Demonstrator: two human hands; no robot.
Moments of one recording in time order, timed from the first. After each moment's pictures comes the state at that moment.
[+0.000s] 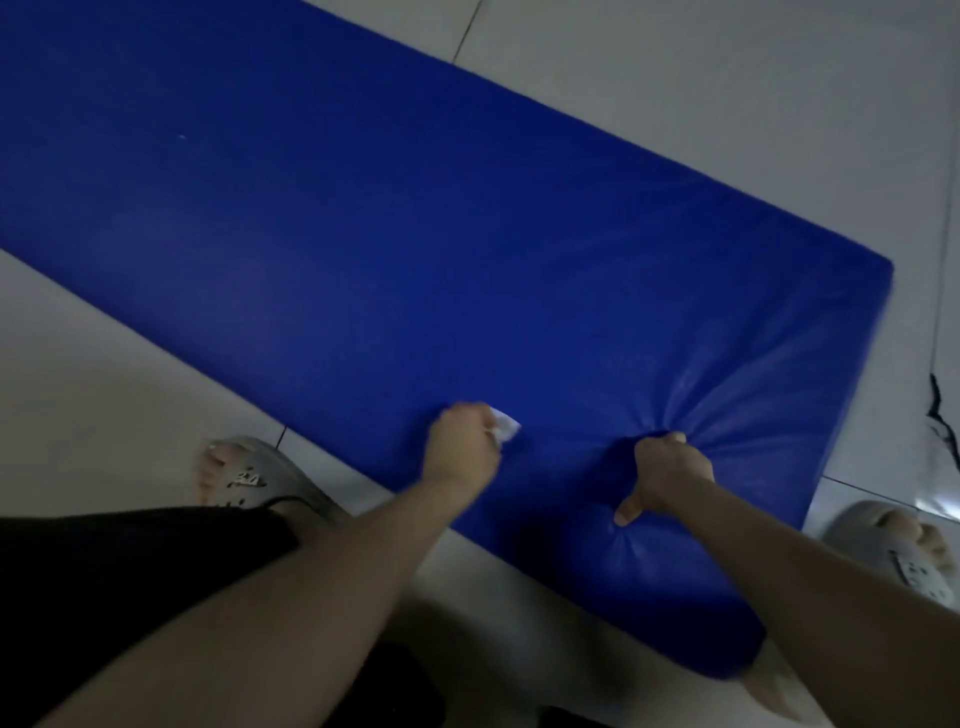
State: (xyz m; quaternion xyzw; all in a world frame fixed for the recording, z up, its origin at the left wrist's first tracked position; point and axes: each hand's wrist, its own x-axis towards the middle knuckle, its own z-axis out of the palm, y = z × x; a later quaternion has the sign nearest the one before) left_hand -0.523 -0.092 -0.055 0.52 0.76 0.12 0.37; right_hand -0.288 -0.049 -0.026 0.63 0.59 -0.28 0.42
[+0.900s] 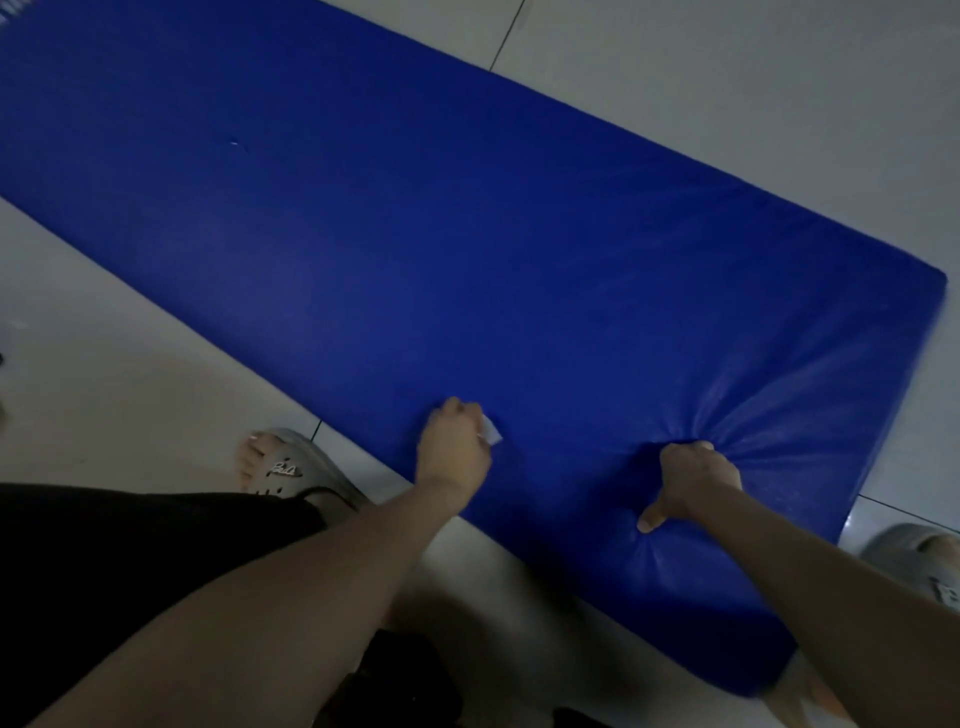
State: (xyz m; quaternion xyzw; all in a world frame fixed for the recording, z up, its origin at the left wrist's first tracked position) left_hand -0.554 -0.103 -0.061 0.56 0.79 -0.01 0.25; right_hand -0.287 -0.047 -0.024 0.64 0.59 -0.29 0.40
